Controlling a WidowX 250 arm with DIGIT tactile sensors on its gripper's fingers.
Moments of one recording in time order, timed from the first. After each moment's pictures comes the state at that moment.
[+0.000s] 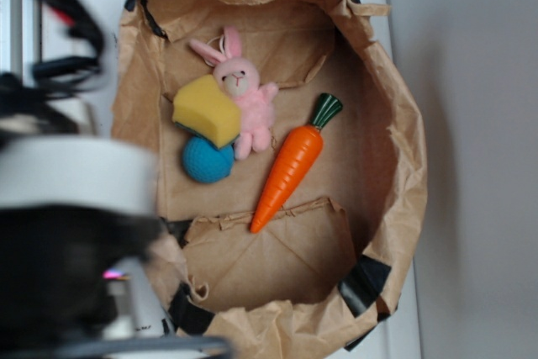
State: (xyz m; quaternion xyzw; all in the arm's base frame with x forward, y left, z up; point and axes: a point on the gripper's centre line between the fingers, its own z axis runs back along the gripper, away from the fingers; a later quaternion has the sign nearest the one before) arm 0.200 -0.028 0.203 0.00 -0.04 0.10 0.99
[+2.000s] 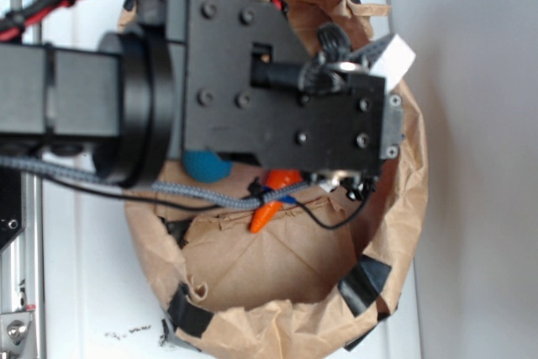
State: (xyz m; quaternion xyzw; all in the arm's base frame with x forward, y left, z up) arm 0.280 0.039 0.094 0.08 -0.04 0.44 0.89
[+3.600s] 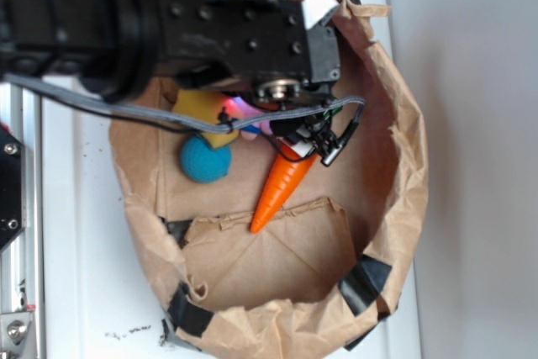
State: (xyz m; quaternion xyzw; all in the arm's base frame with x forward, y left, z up) arm 0.276 0.071 0.050 0.03 -0.05 0.44 0.90
